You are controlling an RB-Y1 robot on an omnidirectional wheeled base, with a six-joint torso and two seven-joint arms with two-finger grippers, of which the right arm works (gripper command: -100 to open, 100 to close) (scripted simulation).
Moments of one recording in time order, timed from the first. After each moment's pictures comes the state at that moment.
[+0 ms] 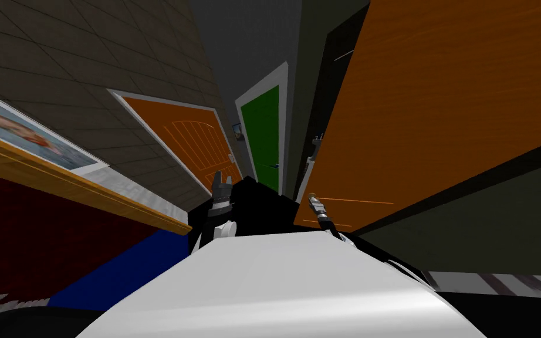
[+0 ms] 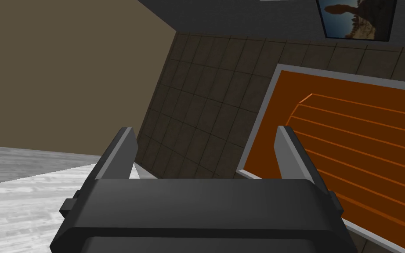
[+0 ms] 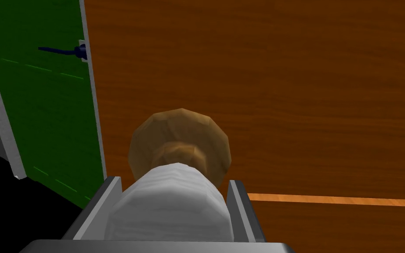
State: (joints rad) arm -0.02 -0.39 0.22 -0.65 -0.47 -0.90 -1.67
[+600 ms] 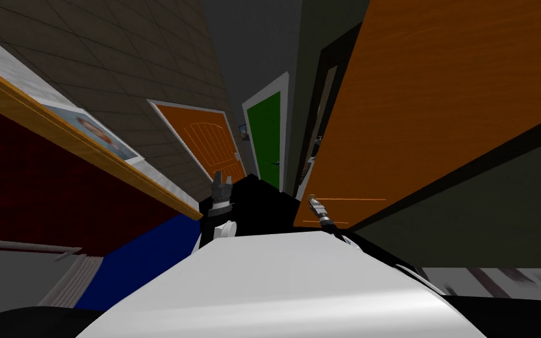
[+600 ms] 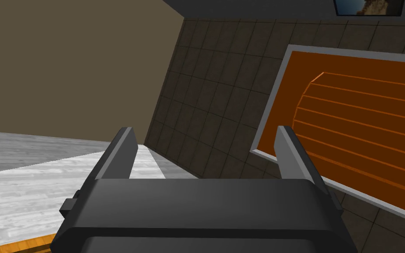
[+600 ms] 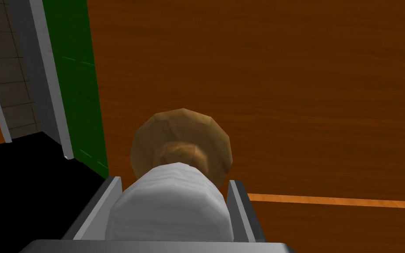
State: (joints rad) arm 0.02 -0.44 0.29 -0.67 -0.44 -0.95 -1.74
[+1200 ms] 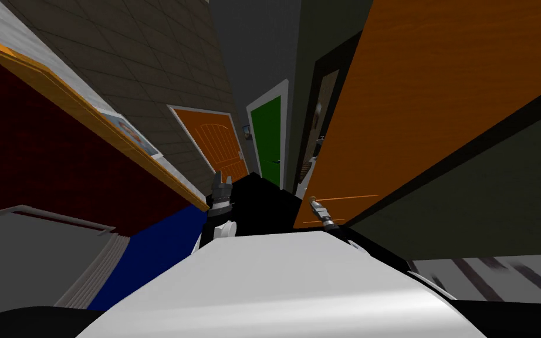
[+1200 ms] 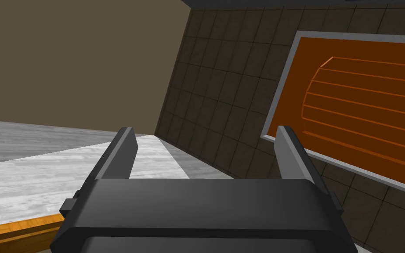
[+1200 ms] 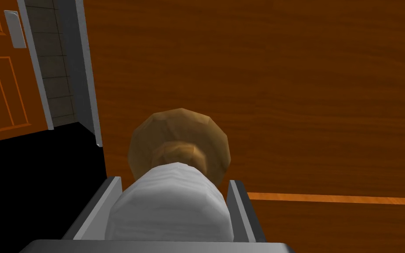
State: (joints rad) arm 0.07 -0.49 0.34 -0.67 -0.40 -1.01 -1.81
